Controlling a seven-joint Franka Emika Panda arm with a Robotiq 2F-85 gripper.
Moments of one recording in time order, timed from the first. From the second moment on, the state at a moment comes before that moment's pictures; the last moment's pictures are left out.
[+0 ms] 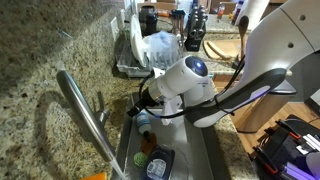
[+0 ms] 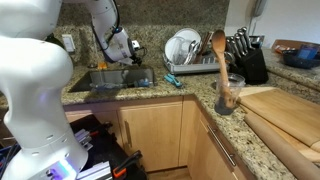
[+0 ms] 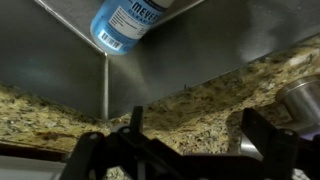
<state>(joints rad) 0.67 0.68 -0.06 -1.83 -0.44 3.22 0.67</state>
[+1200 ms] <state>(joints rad) 0.94 1.01 -0.48 -1.48 -0.19 3.46 0.72</state>
